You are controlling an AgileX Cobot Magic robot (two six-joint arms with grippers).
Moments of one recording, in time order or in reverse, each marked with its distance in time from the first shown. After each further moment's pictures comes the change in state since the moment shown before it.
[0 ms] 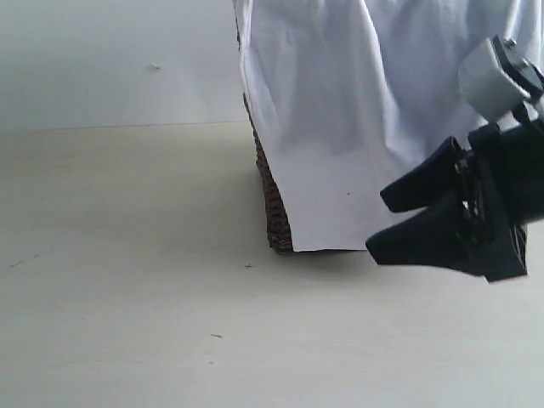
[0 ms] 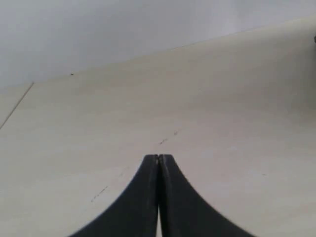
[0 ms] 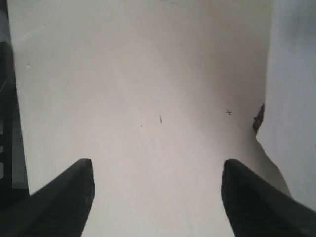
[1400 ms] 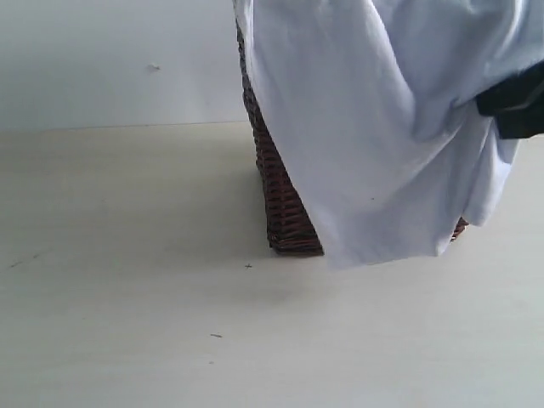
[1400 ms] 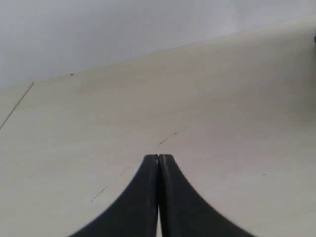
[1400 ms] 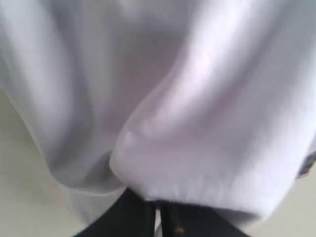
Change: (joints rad) left arm 0.000 0.000 0.000 0.000 0.000 0.000; right arm -0.134 -0.138 -0.031 -0.091 -0.464 0.309
